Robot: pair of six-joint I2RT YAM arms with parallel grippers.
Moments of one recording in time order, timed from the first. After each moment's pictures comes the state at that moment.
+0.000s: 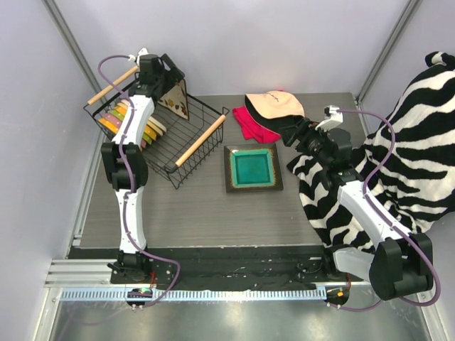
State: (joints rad) left arm -0.09 2.31 2.29 -0.38 -0.01 -0.70; right arm 0.19 1.15 0.77 0.27 -0.19 0.52
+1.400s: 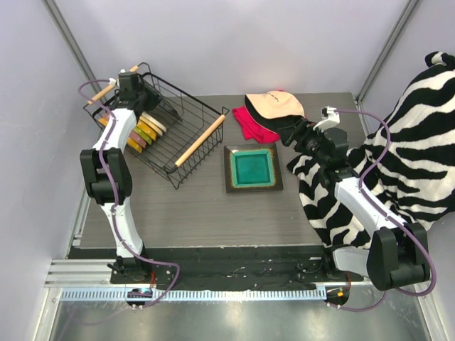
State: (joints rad) left arm 0.02 2.05 1.81 -0.26 0.11 -0.83; right arm 0.17 1.22 0.76 0.33 -0.21 0.56
